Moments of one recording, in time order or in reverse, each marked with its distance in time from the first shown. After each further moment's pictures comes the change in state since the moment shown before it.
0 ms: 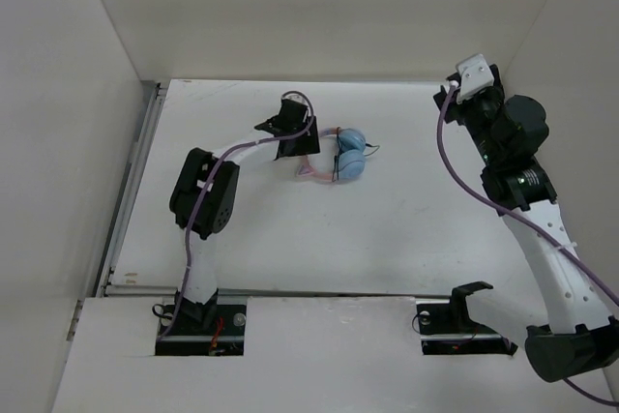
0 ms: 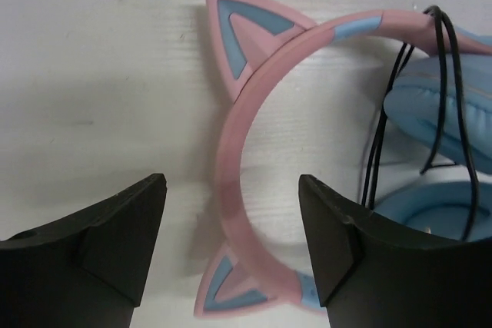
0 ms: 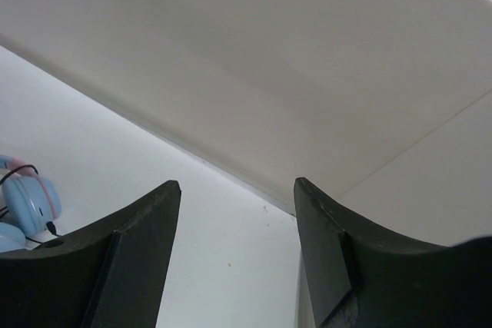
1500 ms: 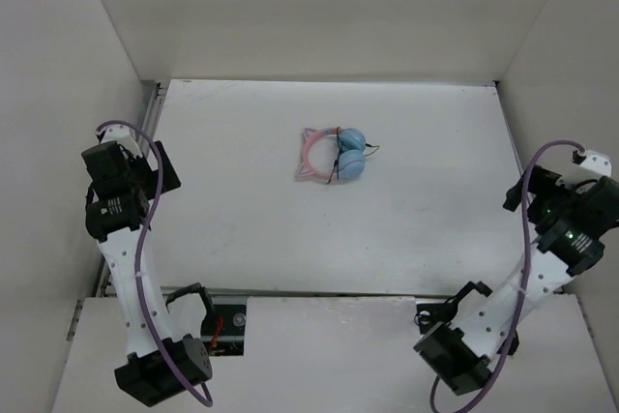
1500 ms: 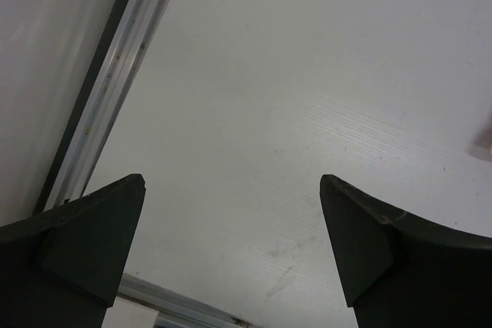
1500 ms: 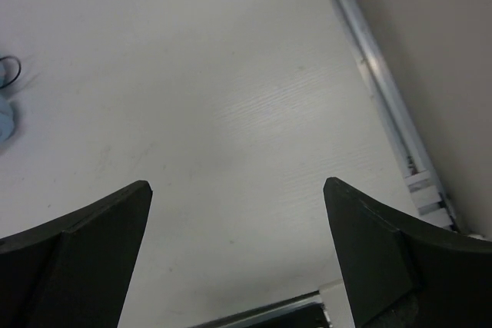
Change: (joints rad) left arm 0.877 -1.167 -0.410 -0.565 0.180 0.451; right arm -1.094 -0.270 -0.142 -0.887 -0.508 0.365
